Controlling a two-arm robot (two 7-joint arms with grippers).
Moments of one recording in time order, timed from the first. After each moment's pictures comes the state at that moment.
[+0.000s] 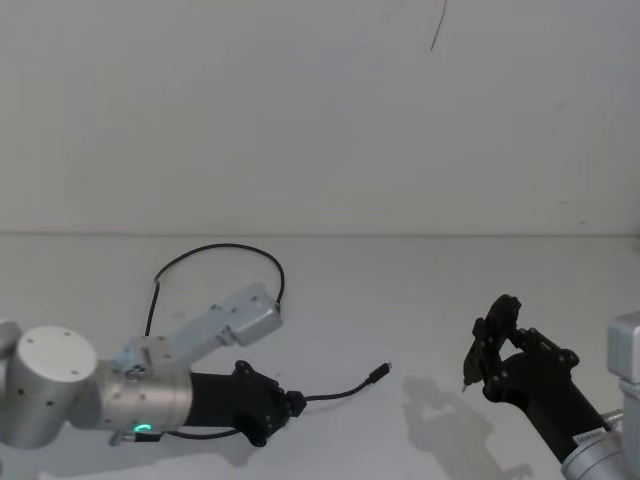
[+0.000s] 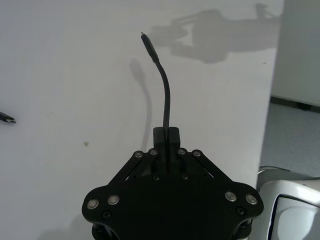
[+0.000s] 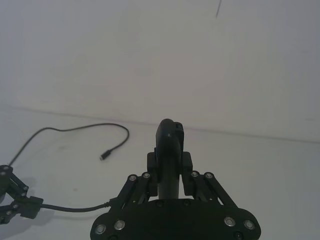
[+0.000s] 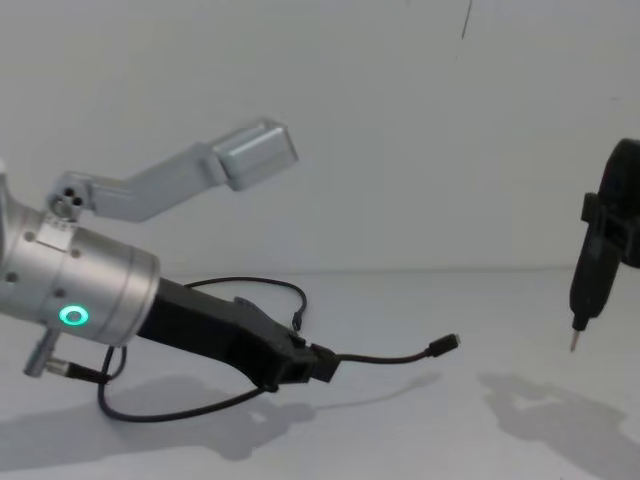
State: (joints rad) left arm -0.66 0.49 0.75 -1.35 -0.35 0.35 -0.74; right arm -0.02 0.34 -0.21 -1.78 0.31 0.02 0.10
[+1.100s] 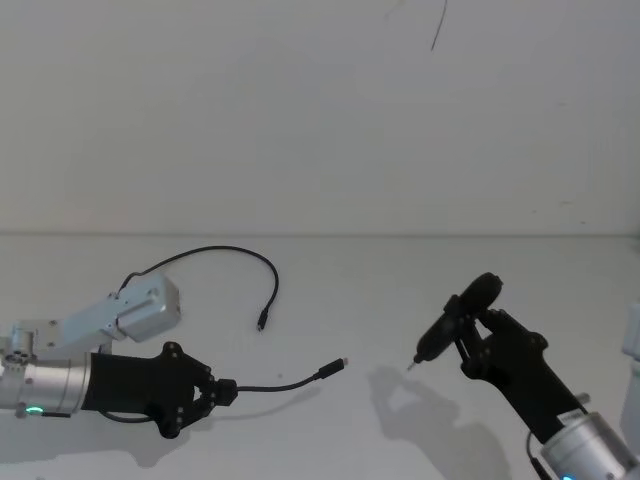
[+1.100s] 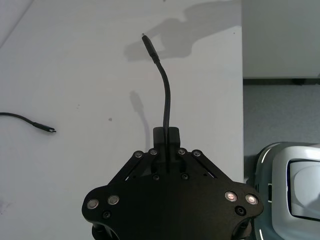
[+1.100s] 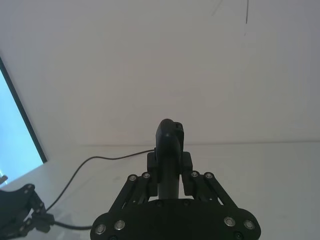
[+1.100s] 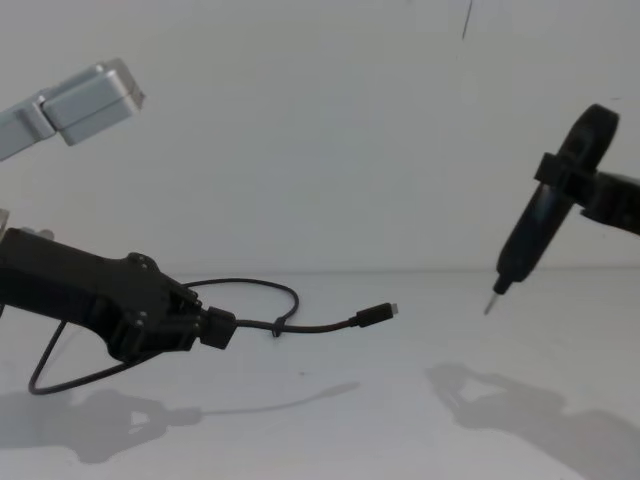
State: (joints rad) left arm -0.68 0.67 0.72 -1.34 -0.39 0.07 -0.97; right arm 0.05 0.28 -0.20 -1.68 0.55 -0.03 0.30
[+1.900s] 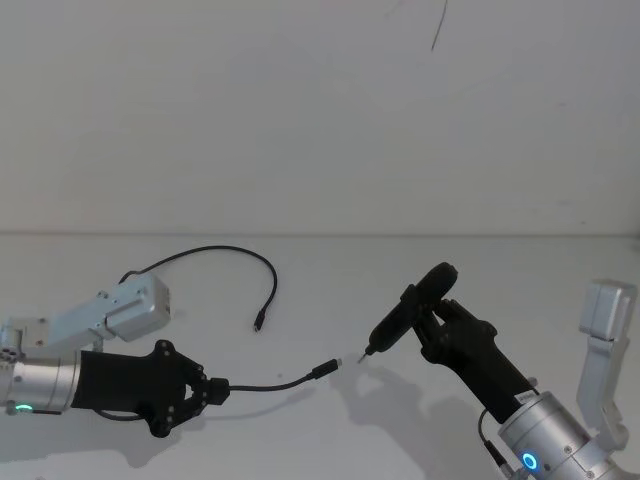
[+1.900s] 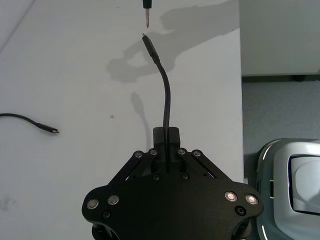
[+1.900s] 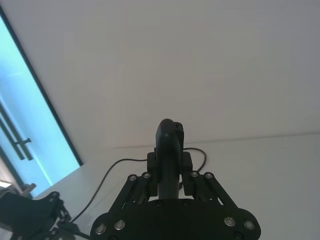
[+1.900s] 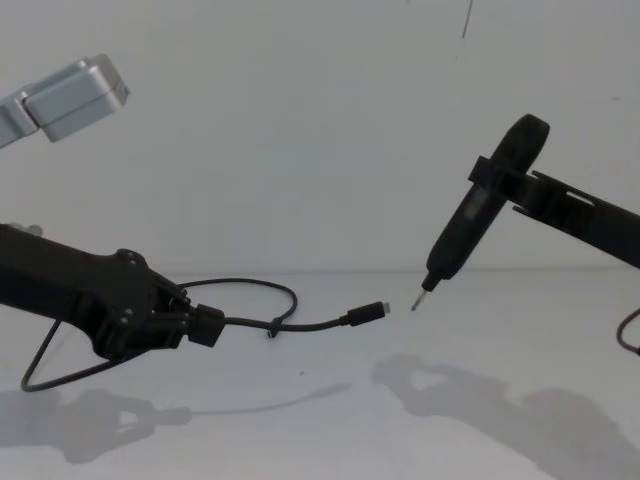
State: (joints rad) left arm -0.69 0.69 0.71 -1.33 -0.39 0.04 -0.99; right arm 0.17 0.24 -0.25 -1.53 0.66 -0.01 0.40
